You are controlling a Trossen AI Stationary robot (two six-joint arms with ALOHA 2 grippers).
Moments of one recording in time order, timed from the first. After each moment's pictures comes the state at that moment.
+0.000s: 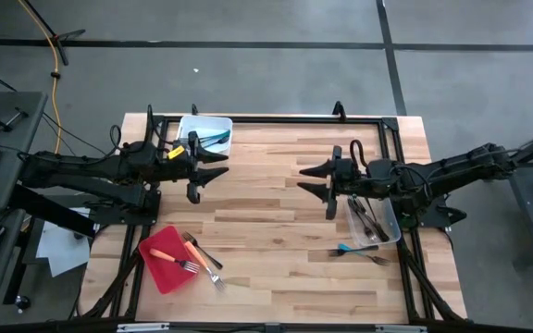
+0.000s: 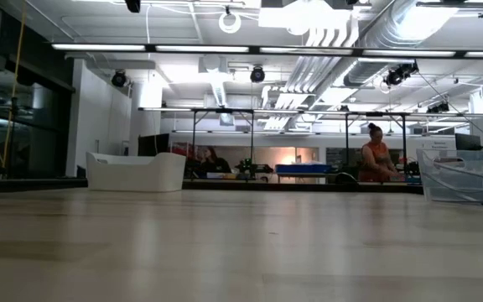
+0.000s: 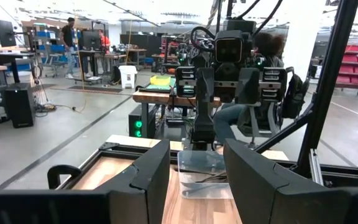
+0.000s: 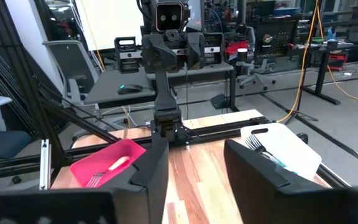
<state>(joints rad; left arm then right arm) -0.02 0.81 0.69 0.20 -0.14 -0.04 0.22 1.08 0.88 0.15 0.36 0.10</state>
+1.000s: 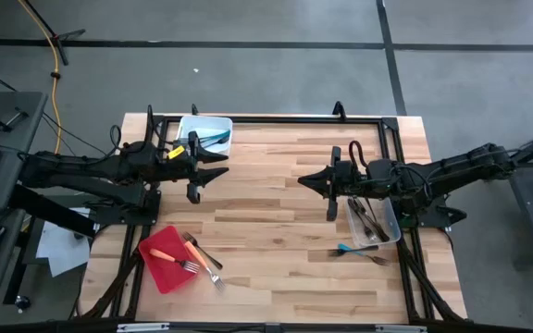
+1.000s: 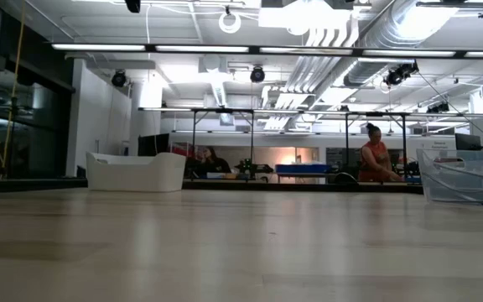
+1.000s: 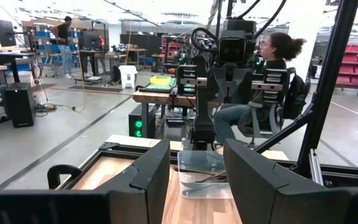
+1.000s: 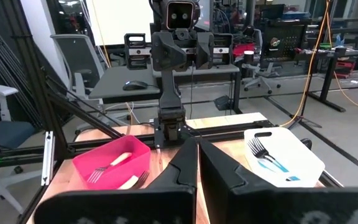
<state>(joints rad) -0.02 0.81 0.69 0.20 -0.14 -0.04 0.22 1.08 0.88 0.14 0.33 0.06</state>
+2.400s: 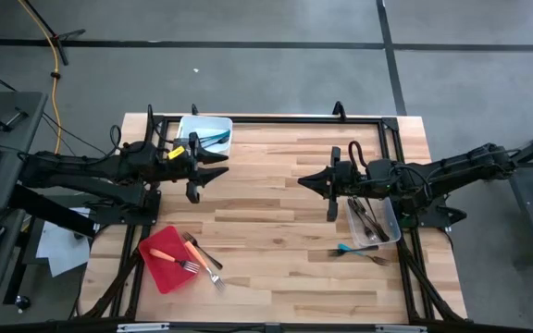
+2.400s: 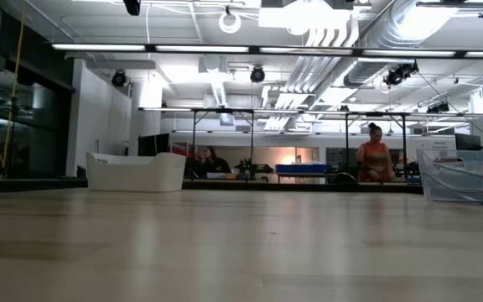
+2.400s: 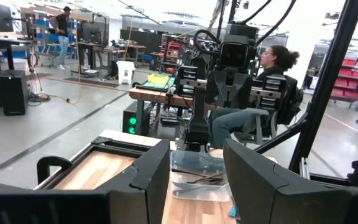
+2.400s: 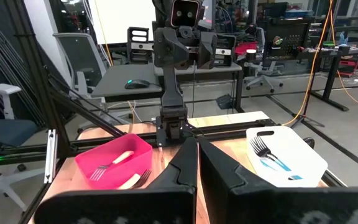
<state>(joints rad) -0.02 0.81 0.69 0.20 -0.15 -0.12 0.22 1.08 0.88 0.14 0.32 0.06</state>
